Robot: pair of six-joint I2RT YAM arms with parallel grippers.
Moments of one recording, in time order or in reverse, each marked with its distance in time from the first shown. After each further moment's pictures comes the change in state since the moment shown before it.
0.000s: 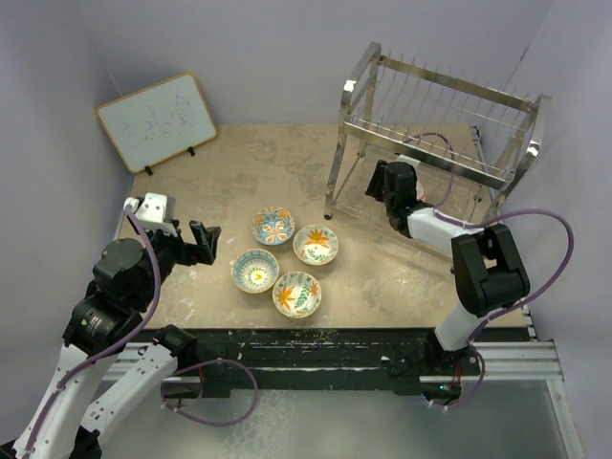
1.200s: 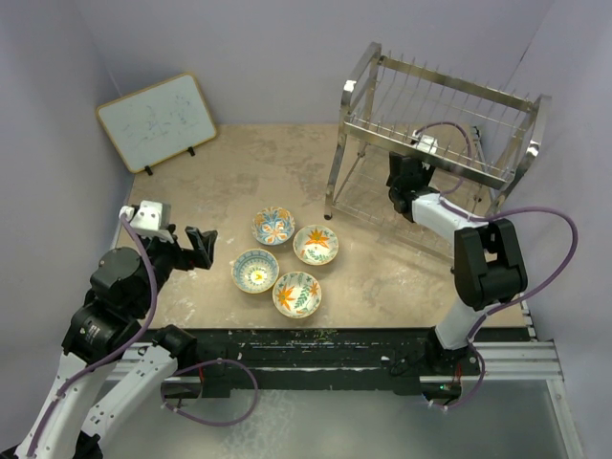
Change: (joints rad) left arm 0.000 -0.059 -0.042 0.001 -0.022 -0.003; right arm -0.053 0.055 0.164 -0.206 0.327 -0.051
